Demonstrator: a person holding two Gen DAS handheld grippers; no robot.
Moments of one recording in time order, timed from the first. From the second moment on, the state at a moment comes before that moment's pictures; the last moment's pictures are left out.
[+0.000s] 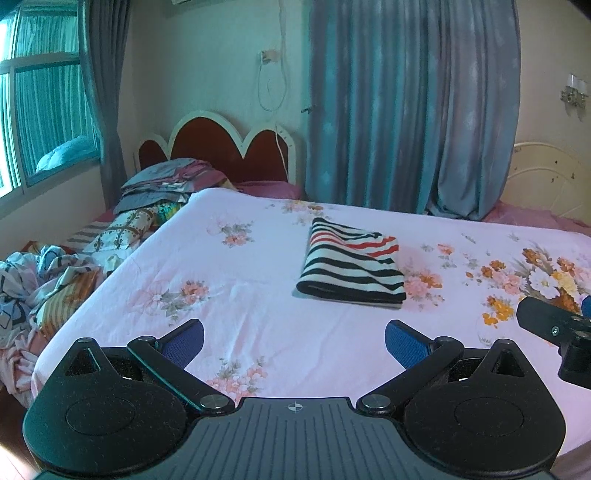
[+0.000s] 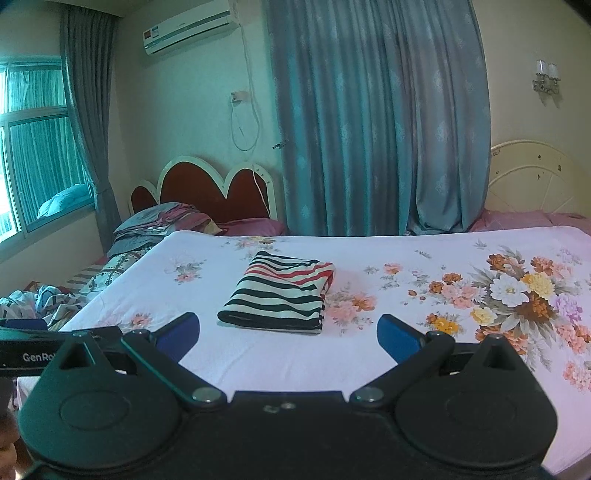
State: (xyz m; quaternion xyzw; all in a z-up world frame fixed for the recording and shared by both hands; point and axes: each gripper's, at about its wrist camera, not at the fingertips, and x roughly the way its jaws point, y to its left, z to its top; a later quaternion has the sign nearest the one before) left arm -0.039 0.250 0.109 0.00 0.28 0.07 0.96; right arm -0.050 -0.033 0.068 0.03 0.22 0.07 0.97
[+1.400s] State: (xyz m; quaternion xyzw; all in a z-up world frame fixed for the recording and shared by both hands) left arm -0.041 0.243 0.108 0.00 0.28 0.07 0.96; right arm -0.046 -0.033 0.063 0.04 0.22 0.07 0.97
